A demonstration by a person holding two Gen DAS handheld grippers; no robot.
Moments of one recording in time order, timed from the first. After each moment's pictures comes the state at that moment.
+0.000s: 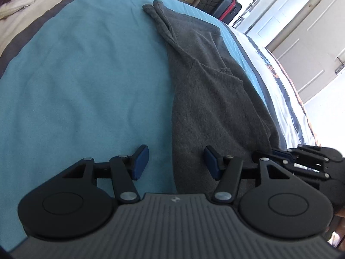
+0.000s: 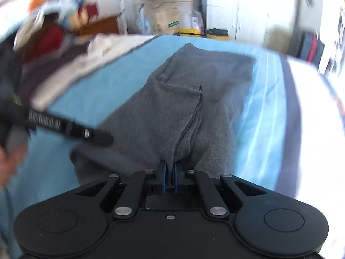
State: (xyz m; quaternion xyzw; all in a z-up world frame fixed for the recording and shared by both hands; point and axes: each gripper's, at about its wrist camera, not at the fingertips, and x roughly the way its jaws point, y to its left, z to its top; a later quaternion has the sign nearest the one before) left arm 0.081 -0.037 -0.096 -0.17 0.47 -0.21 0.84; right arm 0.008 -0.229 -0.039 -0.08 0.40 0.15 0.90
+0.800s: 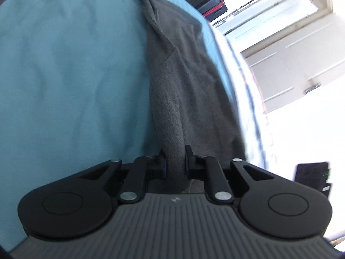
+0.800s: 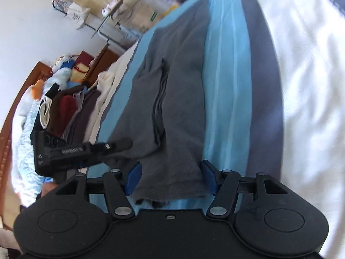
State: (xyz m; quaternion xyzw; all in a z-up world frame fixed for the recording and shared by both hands) left arm 0.081 -0.031 -0.103 -0.31 0.48 -0.28 0.77; right arm -0.005 -0.350 -0.081 0.31 0.46 0.23 0.80
